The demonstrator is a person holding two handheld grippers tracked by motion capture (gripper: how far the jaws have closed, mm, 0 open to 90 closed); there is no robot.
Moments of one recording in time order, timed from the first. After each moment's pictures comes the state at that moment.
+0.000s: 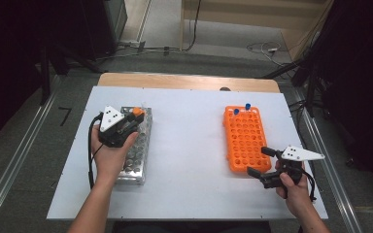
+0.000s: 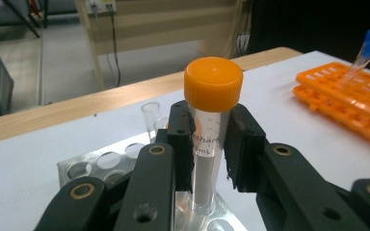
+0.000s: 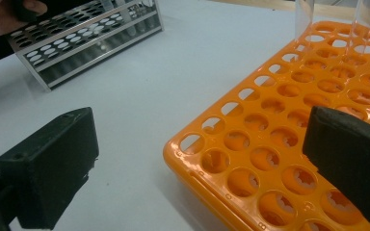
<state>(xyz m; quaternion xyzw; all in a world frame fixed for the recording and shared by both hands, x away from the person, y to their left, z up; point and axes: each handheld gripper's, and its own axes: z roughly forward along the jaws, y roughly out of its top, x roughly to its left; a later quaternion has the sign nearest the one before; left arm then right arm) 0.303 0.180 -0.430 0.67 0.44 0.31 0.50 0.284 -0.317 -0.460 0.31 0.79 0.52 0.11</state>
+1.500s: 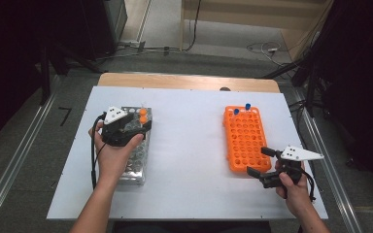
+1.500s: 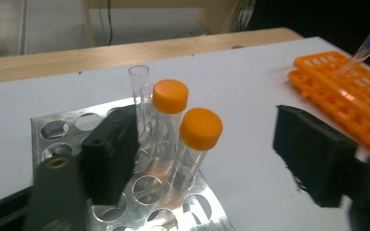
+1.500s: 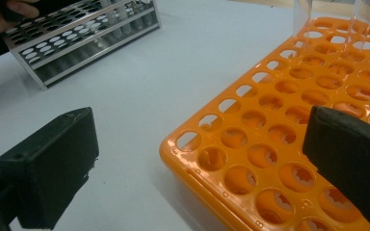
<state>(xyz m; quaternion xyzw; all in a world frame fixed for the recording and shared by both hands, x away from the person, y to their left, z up) 0.303 0.175 -0.426 0.67 0.49 0.24 0.50 0.286 -0.317 -0.462 0.31 0.79 0.51 0.11</state>
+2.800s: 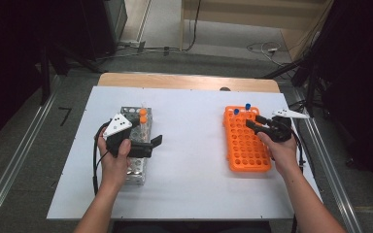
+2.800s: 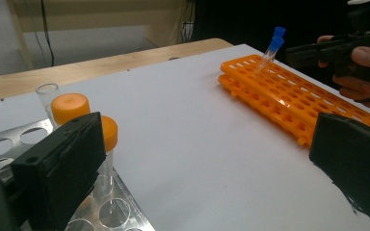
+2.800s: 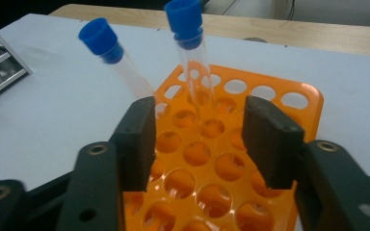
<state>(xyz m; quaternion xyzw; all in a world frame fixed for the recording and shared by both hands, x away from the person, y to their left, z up) 0.281 0.158 -0.425 0.70 0.40 0.20 0.55 0.403 -0.304 -0.452 0.44 0.75 0.46 0.18</state>
